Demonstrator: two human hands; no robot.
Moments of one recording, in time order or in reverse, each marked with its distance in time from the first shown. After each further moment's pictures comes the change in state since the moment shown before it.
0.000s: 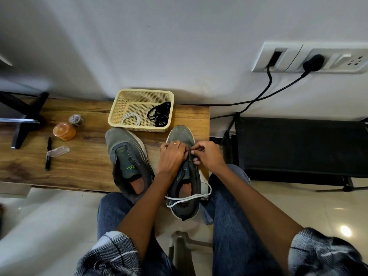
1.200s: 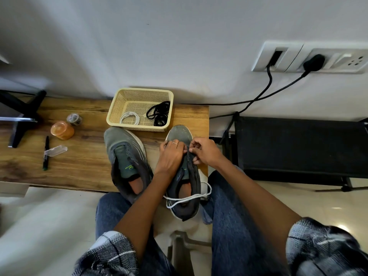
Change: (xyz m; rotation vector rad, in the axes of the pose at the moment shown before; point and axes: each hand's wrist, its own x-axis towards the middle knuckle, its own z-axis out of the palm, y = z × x) left_hand 0.002 -0.011 0.020 -0.026 0.063 0.024; right_hand 0.008 -0.011 -0.006 -0.187 -0.107 -0.066
